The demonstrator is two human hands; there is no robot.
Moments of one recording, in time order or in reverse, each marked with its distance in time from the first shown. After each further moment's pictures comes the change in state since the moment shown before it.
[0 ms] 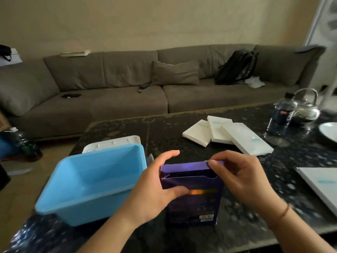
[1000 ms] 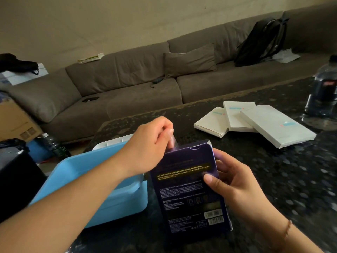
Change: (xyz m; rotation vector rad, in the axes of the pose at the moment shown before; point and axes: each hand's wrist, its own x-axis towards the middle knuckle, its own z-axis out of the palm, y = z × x) left_hand 0.085 0.005 -0.013 0.534 0.014 0.183; right_hand -0.004 0.080 0.046 0.593 -0.132 0.196
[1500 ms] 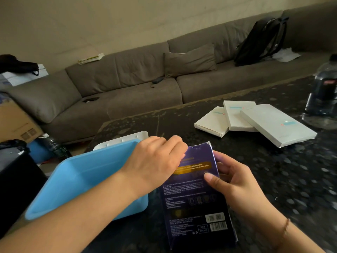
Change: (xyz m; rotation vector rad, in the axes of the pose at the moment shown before) left_hand -0.014 -0.012 0.026 0.753 0.171 0.572; right_hand 0.003 0.011 -0.002 0.006 0.078 0.150
